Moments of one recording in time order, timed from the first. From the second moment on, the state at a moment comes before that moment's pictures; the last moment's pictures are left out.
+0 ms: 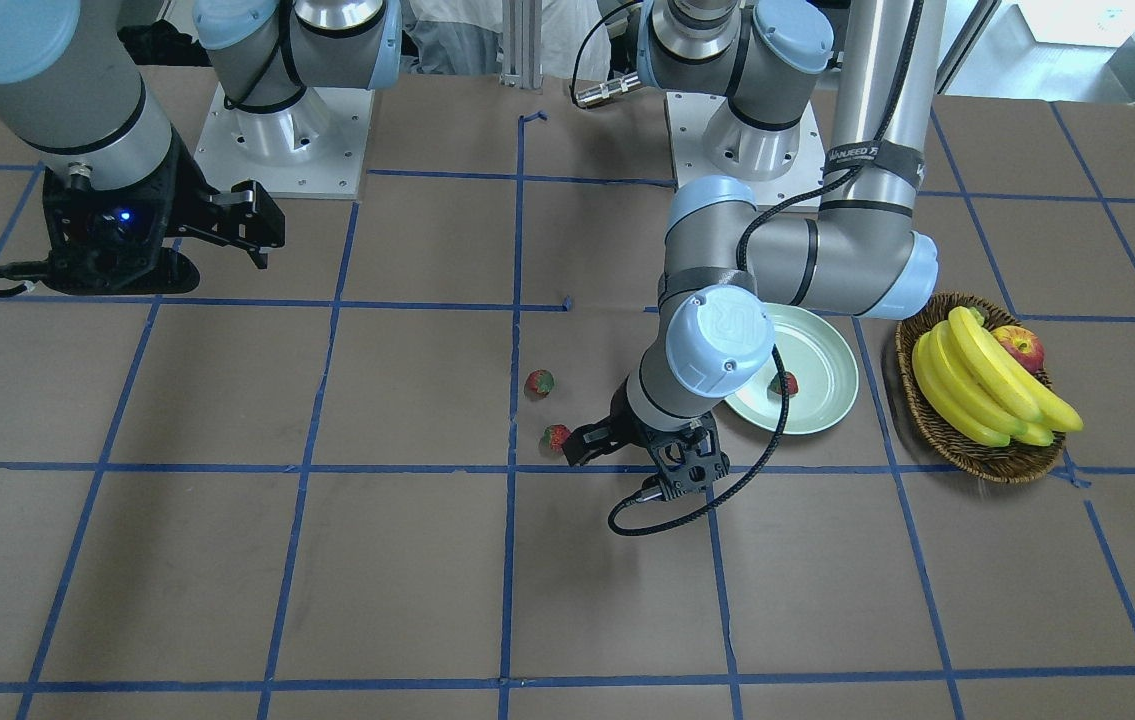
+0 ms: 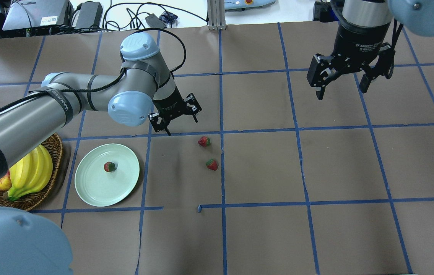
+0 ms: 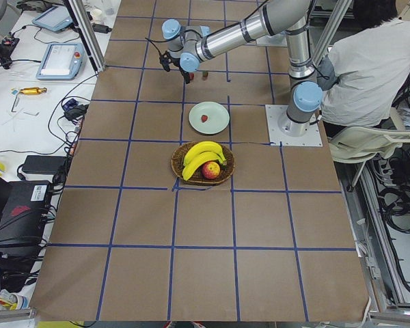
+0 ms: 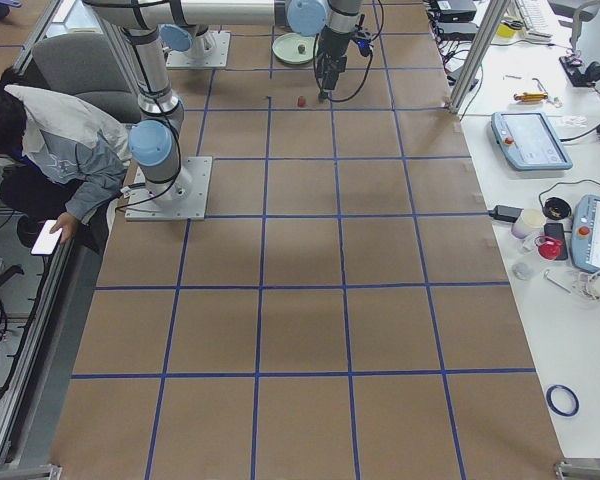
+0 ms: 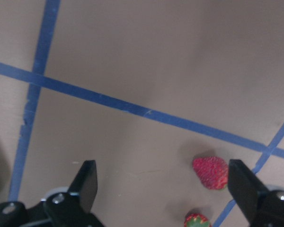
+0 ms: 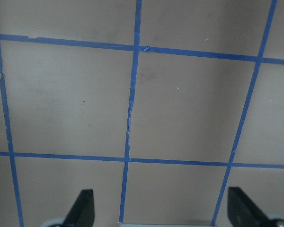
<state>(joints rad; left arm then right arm) -1.73 -2.02 -1.72 -1.07 1.41 -0.61 1.57 -1.46 1.46 -1.36 -1.64 -0.09</state>
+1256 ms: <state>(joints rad) -1.82 -2.11 -1.73 -1.07 1.41 -0.80 1.57 -1.45 1.47 -1.35 -1.65 -0.09</state>
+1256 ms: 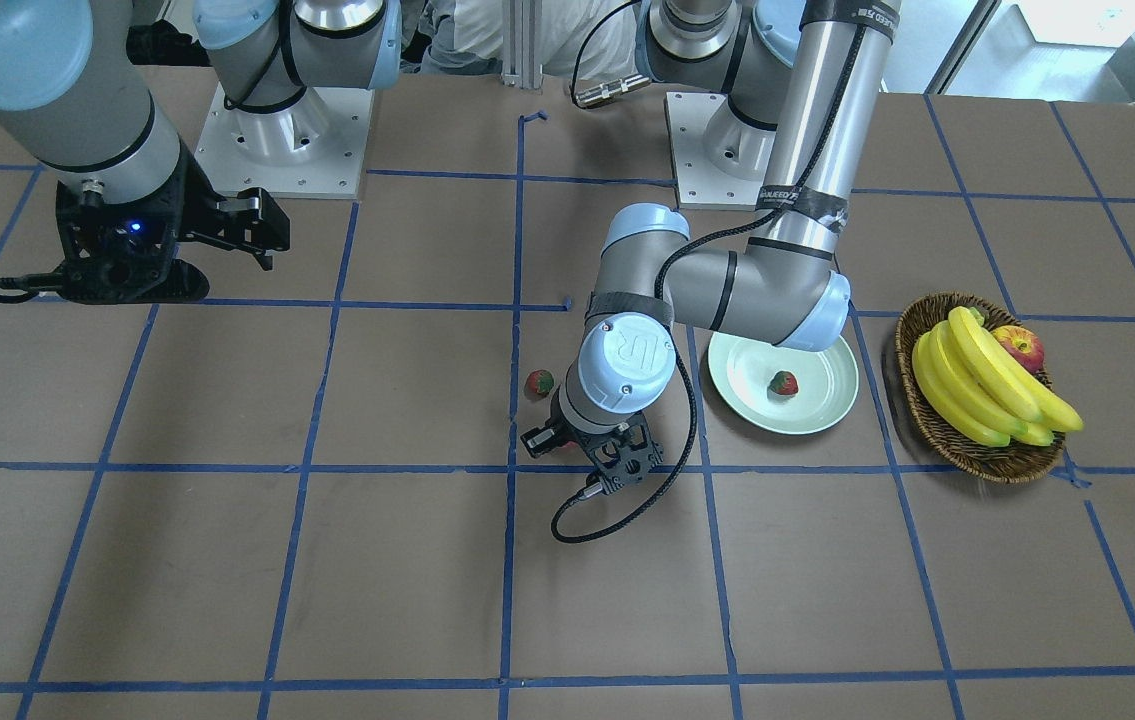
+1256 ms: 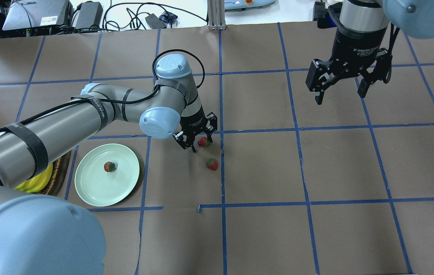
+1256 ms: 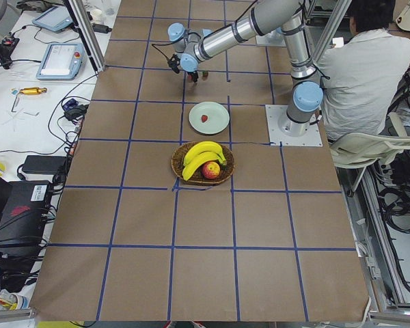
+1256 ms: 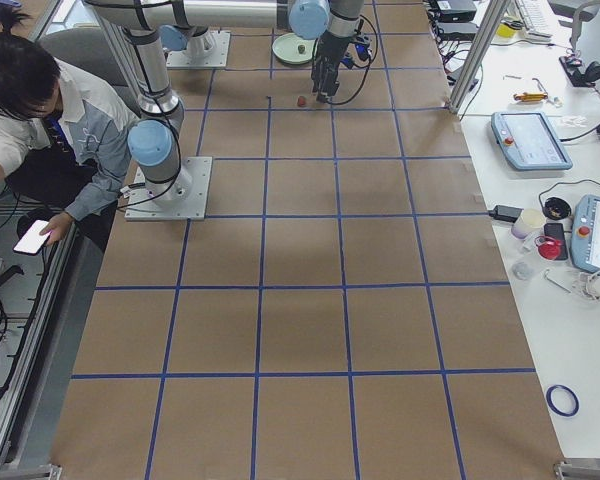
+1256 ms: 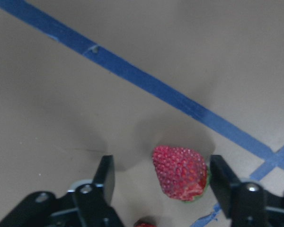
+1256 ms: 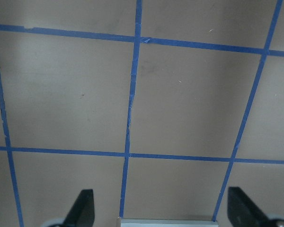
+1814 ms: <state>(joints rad) -1.82 -2.08 -1.72 -1.08 1.42 -0.70 1.57 -1.45 1.48 -1.35 -1.65 -0.09</state>
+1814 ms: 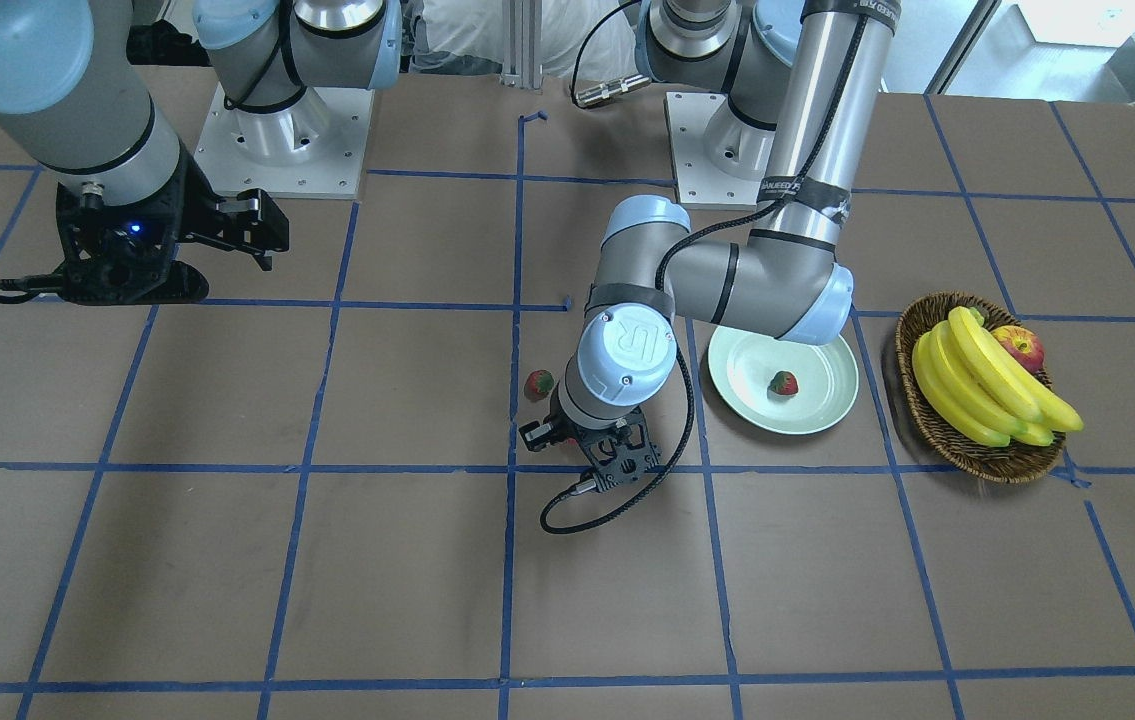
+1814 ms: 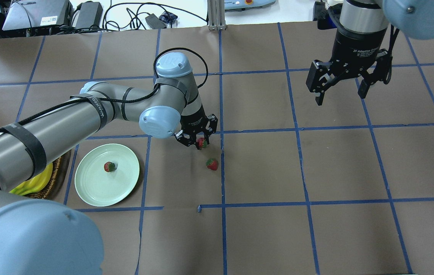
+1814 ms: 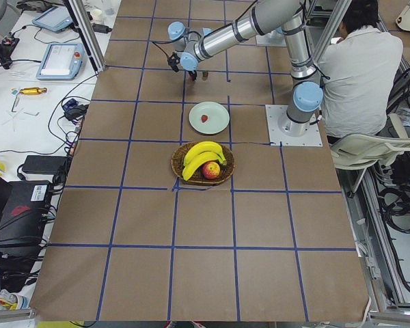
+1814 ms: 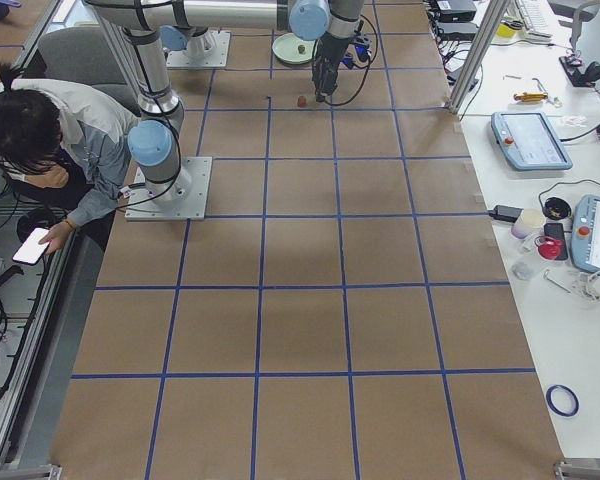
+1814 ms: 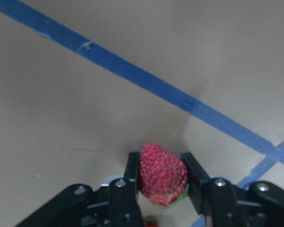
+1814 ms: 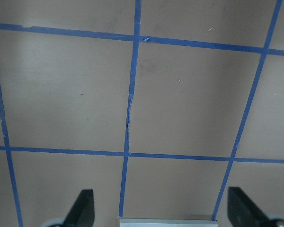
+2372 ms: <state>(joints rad) -1.72 -1.98 -1.73 -1.22 1.51 -0.34 1.56 -1.45 1.48 -1.36 -1.65 -0.10</state>
